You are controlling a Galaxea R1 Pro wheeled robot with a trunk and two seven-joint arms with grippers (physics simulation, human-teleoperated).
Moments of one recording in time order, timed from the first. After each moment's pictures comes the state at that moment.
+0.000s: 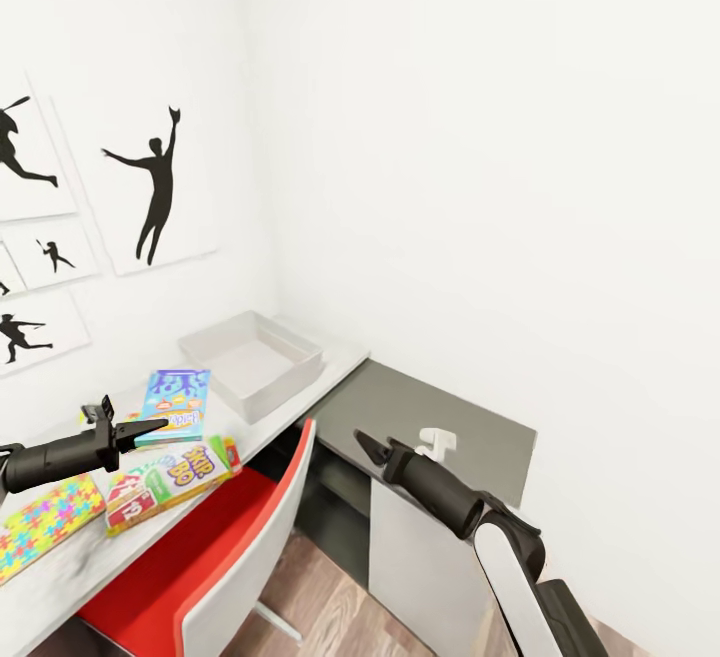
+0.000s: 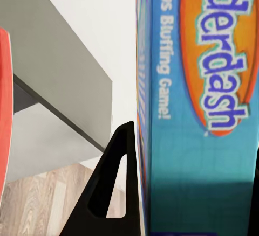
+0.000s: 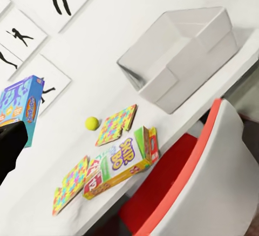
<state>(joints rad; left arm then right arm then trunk) -0.66 0.50 0.33 -0.77 0.06 1.03 -1.57 -0.24 0.06 0.22 -1.57 -0.69 0.51 0.21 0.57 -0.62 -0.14</state>
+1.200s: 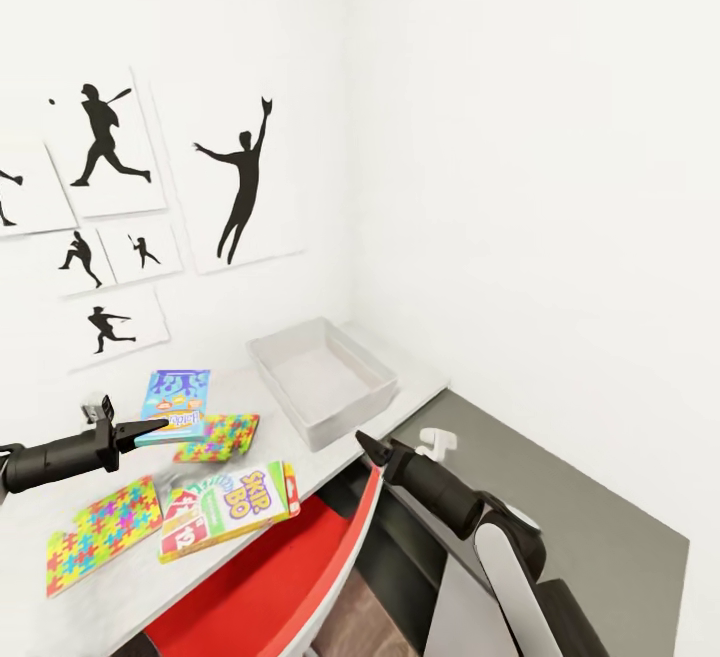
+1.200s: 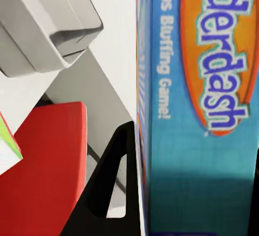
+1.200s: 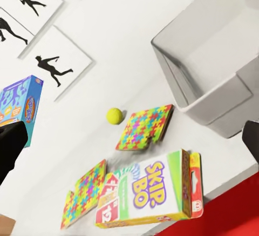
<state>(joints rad) -0.66 0.50 0.33 -0.77 0.06 1.03 -1.57 -0.24 0.06 0.21 -1.57 -0.68 0.51 0.21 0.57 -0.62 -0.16</state>
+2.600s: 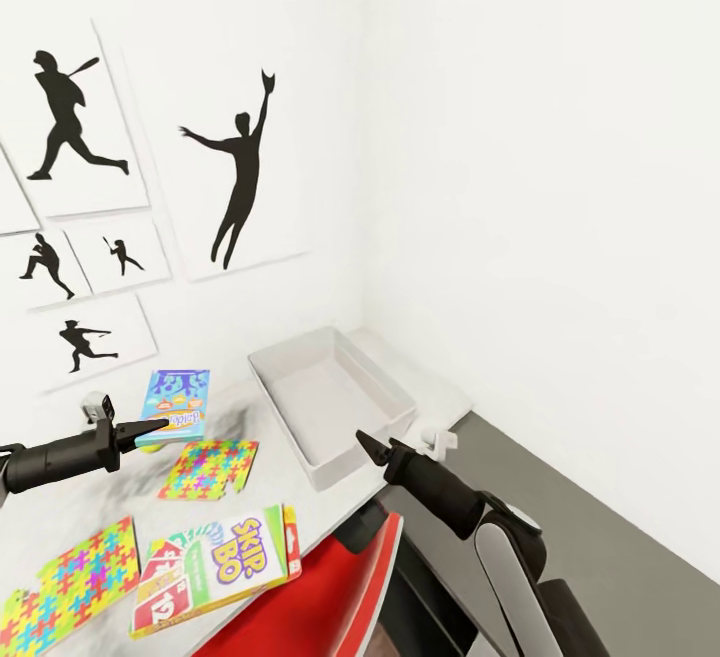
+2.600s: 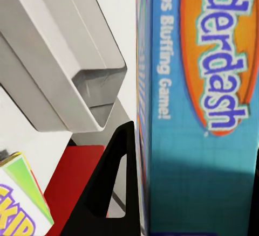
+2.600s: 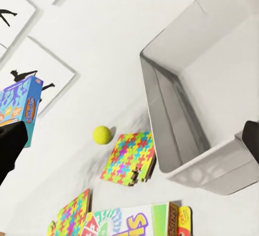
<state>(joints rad) -0.66 0.50 0.33 -0.77 0.06 1.03 -1.57 -0.24 0.06 0.21 -1.57 -0.69 0.51 0.21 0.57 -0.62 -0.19</state>
